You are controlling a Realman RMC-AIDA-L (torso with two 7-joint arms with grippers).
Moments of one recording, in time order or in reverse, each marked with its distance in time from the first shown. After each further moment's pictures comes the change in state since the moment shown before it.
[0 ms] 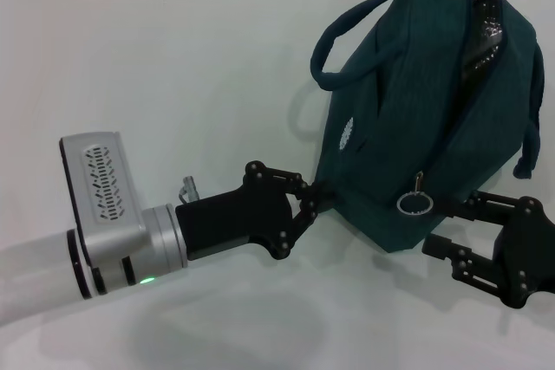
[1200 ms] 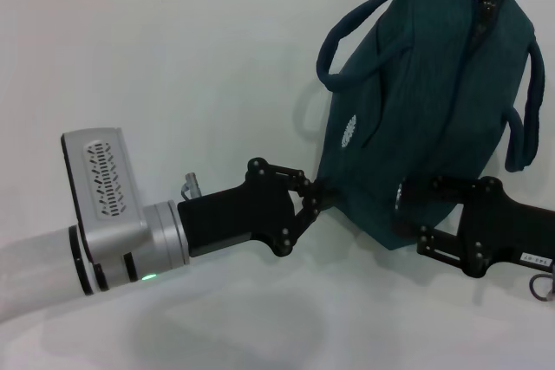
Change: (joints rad) left arm -0.009 0.000 0.000 -0.001 -0.002 0.004 -0.003; right arm 0.089 0.009 -0.057 0.005 0.000 0.150 0.056
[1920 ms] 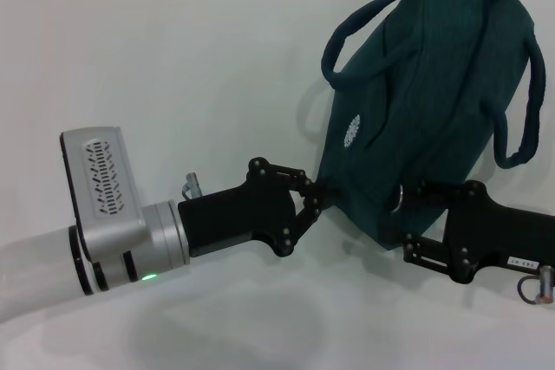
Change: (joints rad) left arm 0.000 0.000 0.000 0.001 0.001 0.010 -0.013; right arm 0.022 0.004 -0.045 0.002 0.010 0.000 0.000
